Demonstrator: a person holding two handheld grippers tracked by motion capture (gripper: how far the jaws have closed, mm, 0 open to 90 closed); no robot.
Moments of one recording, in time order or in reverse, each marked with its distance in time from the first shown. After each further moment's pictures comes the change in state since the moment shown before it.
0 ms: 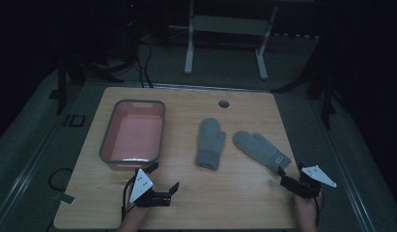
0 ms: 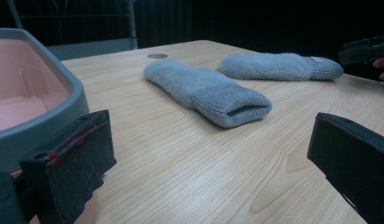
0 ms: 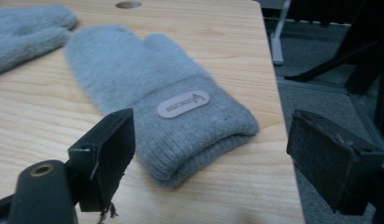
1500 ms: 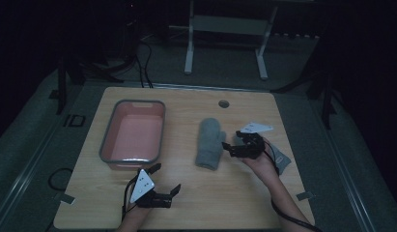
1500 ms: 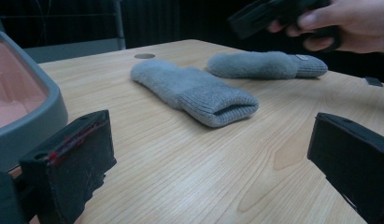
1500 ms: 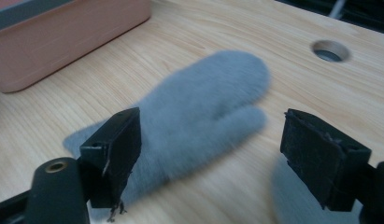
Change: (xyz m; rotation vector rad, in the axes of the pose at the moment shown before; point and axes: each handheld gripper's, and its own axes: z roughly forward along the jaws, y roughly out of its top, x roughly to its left) left arm -0.002 0.001 0.001 0.002 -0.051 0.012; right arm 0.137 0.120 0.099 0.180 0.494 -0.244
